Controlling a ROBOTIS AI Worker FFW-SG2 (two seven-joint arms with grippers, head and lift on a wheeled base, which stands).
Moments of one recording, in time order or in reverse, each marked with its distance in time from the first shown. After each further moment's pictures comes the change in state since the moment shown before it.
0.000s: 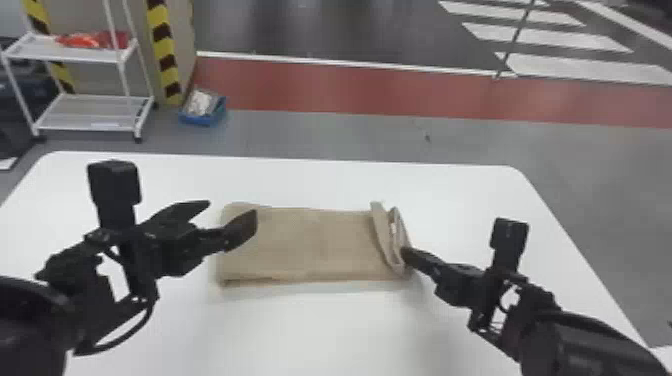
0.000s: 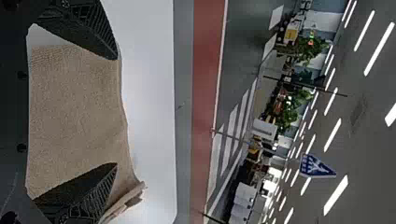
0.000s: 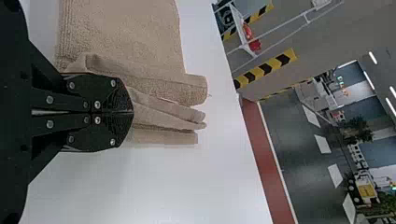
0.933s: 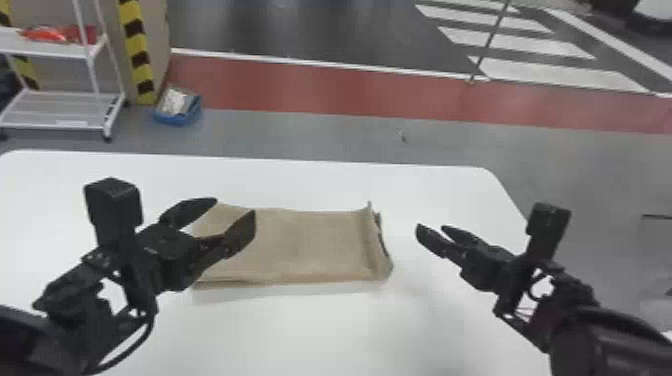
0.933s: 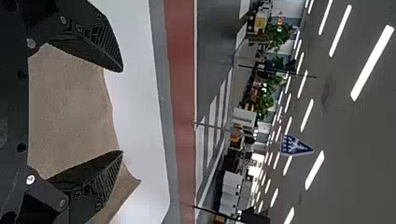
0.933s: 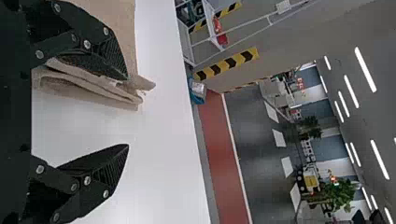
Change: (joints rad) left arm 0.015 0.000 -0.137 0.055 -0.113 -0.242 0.003; right arm 0.059 -0.060 -0.130 -0.153 -0.051 -0.027 0.037
